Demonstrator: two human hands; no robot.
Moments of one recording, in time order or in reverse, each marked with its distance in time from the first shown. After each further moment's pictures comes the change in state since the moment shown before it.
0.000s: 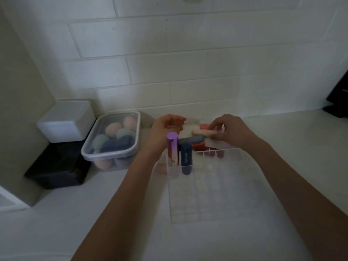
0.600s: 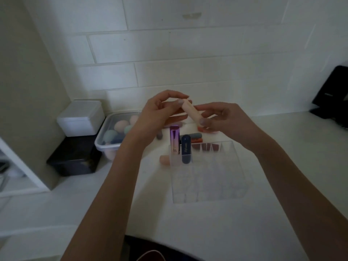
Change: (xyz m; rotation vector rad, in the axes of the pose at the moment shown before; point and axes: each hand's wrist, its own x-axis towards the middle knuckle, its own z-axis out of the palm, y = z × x) left_hand -0.046 0.065 -0.019 -0.157 -0.139 0.197; right_hand -0.065 -0.082 -0.052 0.719 -0.032 -0.076
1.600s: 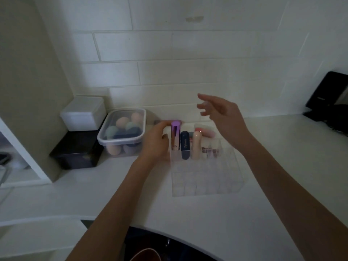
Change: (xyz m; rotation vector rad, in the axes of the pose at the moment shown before) left_hand -0.018 -0.085 -0.011 0.590 0.133 -0.022; right_hand 0.000 0.004 0.017 -0.073 0.249 -0.147
